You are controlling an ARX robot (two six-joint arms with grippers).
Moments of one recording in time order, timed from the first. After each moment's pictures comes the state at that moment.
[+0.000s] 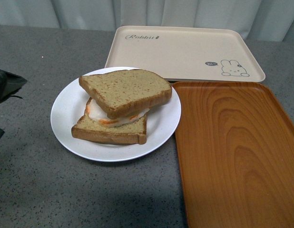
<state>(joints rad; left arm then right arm) -0.24 1.51 0.24 0.83 -0.12 -1.07 0.00 0.00 0.01 0.00 0.00 0.00</state>
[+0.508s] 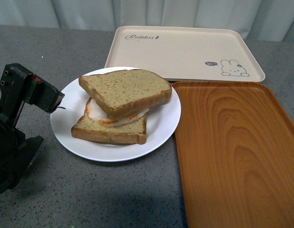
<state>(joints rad) -0.30 1.82 0.33 1.00 -0.13 -1.15 0.00 0.00 0.01 0.00 0.00 0.00</state>
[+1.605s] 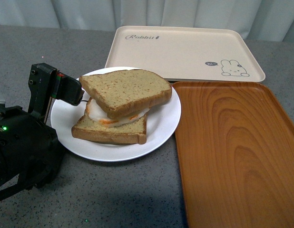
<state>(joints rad) -0.40 1.94 0.40 1.06 -0.18 -1.35 0.00 0.00 0.01 0.00 0.00 0.00</state>
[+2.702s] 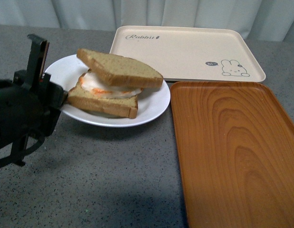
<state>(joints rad) -0.34 1.86 0.49 0.94 -0.20 -1.31 0.00 0.00 0.01 0.00 0.00 0.00</state>
